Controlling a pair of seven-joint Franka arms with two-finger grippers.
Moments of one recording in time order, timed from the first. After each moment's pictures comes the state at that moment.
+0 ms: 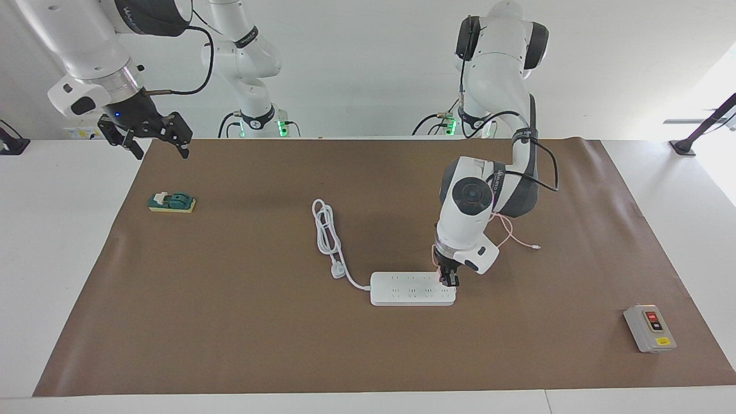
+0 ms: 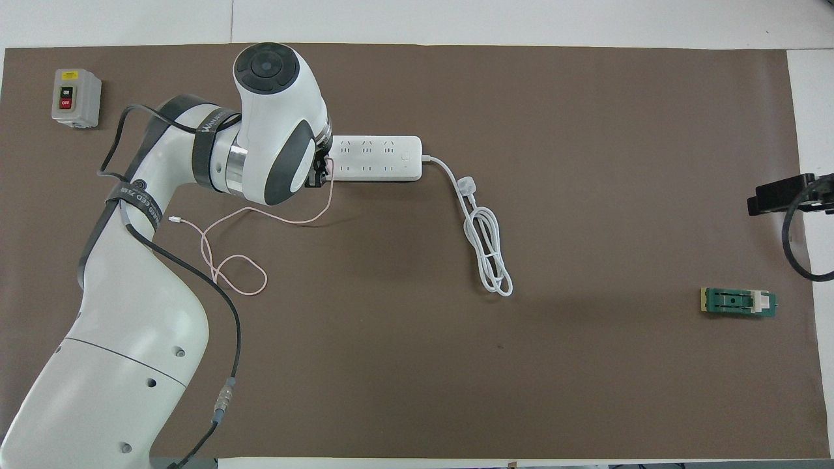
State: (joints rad) left arm -0.48 0.64 0.08 -1.37 -0.03 1.99 -1.91; right arm -0.07 -0.05 -0.01 -1.64 0.01 1.58 -0.07
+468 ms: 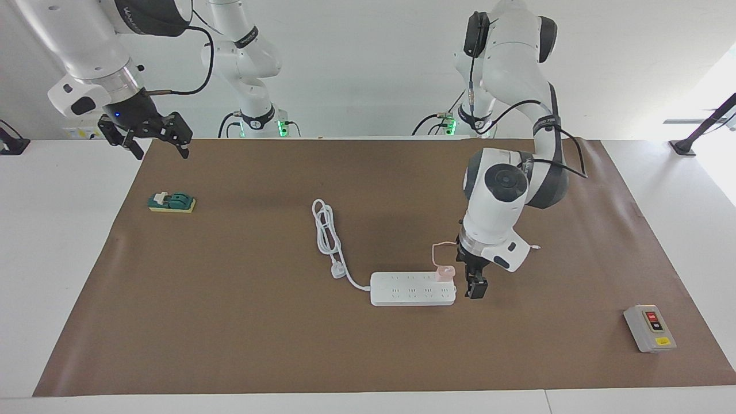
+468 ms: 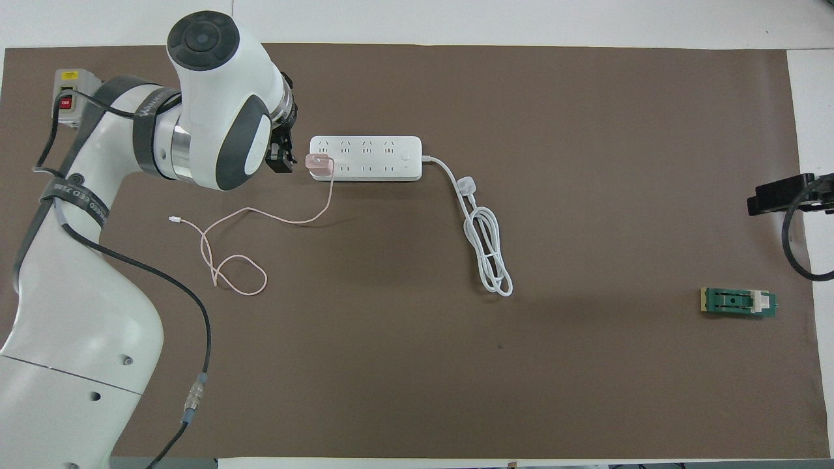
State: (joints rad) left arm -0.42 0.56 0.09 -1.34 -0.02 1.96 -1.80; right arm -0.07 -0.05 -0.01 -1.64 0.01 1.58 -0.07
